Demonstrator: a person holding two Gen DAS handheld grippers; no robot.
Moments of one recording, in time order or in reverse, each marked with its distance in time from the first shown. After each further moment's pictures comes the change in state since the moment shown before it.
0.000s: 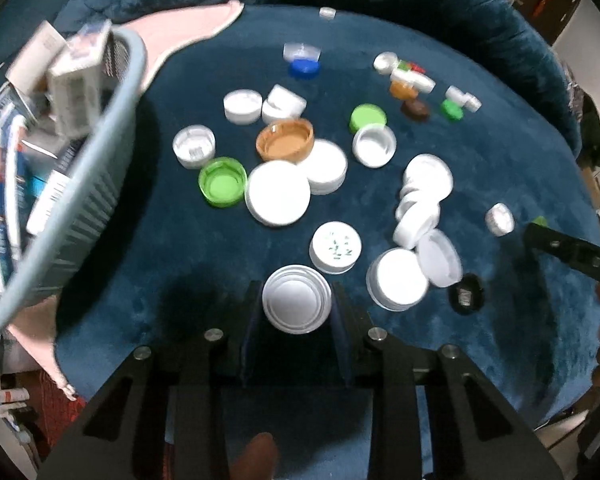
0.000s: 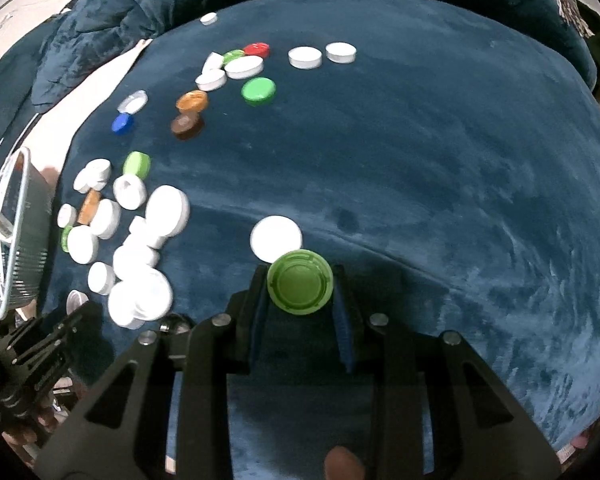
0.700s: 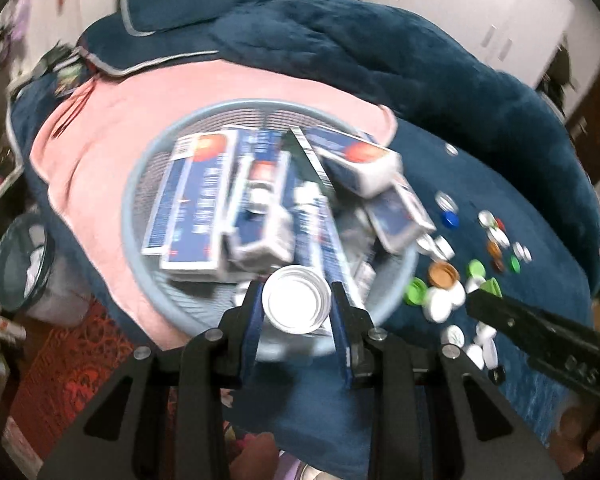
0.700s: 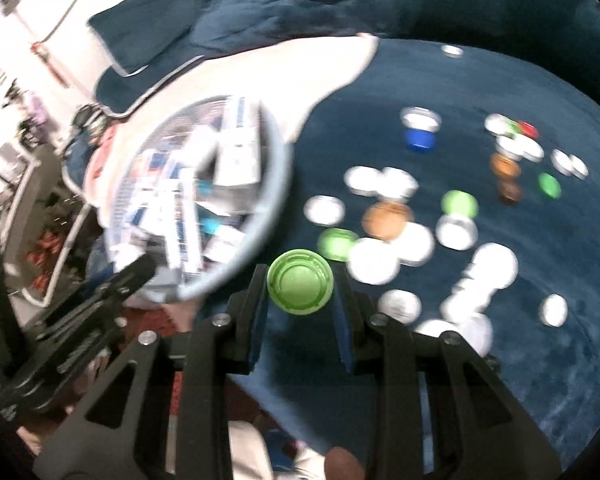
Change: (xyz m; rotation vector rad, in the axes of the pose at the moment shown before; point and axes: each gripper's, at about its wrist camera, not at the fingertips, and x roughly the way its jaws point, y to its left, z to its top) left arm -0.113 0.168 -0.009 -0.373 -0.244 0.123; right arm -0.041 0.234 -0.003 -0.303 -0.014 0.337
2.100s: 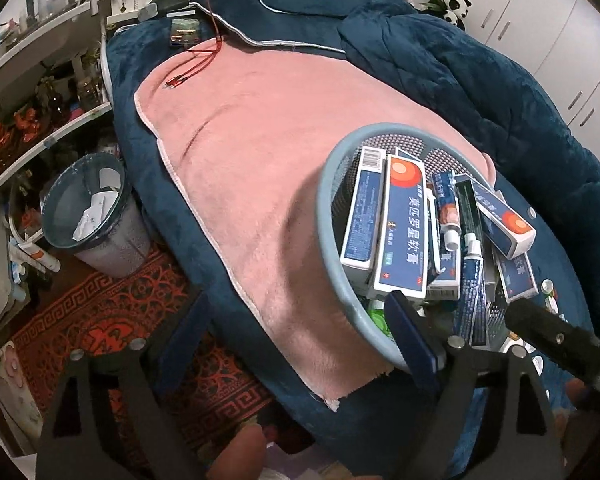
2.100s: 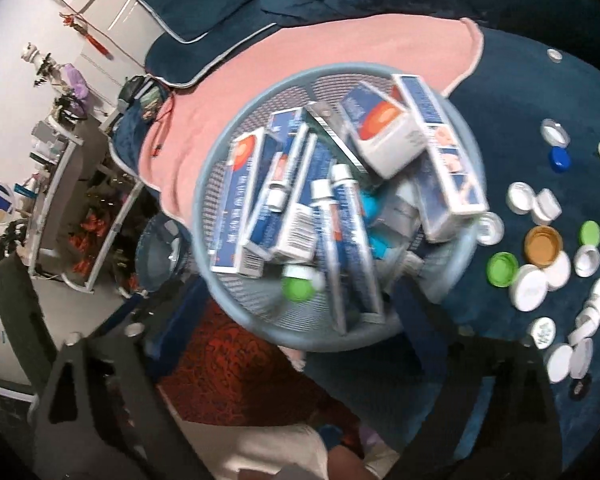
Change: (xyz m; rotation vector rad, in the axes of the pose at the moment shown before) left arm -0.018 0.108 0.003 -0.249 0.001 0.179; right arm 0.045 0.092 0.026 -0.036 0.102 0.145
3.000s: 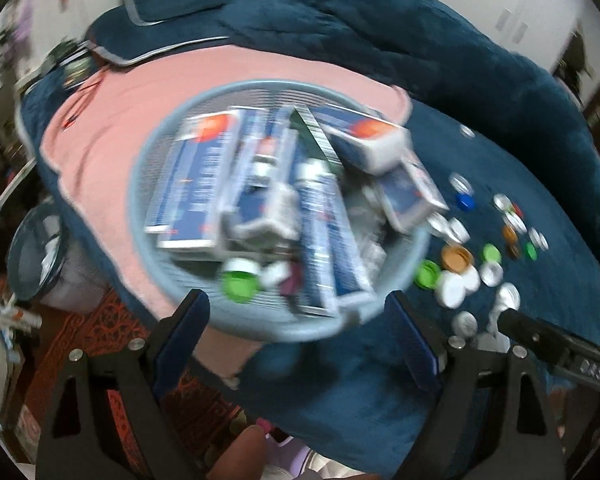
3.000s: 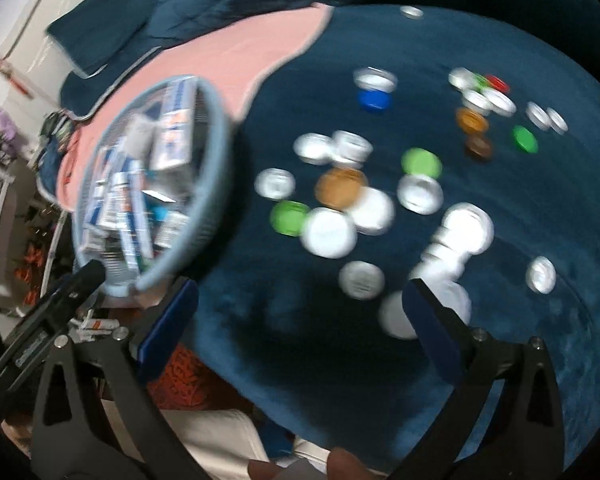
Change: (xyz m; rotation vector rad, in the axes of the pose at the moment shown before) left arm 0.001 -0.129 -0.047 0.307 0.049 -0.114; right arm -0.056 -0.133 -0.048 0.126 0.013 -0.213
